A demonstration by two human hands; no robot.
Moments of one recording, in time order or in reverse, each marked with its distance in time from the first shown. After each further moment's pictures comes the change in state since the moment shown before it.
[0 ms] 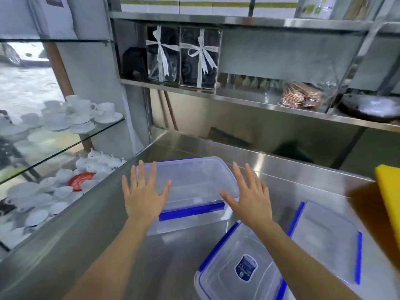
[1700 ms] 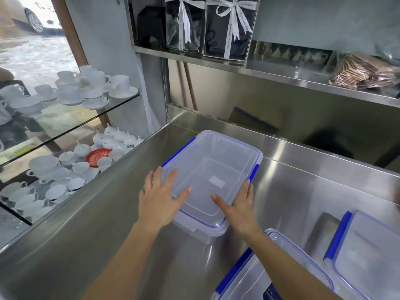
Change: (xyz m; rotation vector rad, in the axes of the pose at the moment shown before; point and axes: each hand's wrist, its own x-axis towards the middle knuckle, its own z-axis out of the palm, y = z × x) left_hand 0.002 -0.015 0.032 -0.133 -0.249 -0.077; right_hand 0.019 -0.052 0.071 0.888 -0.201 0.258
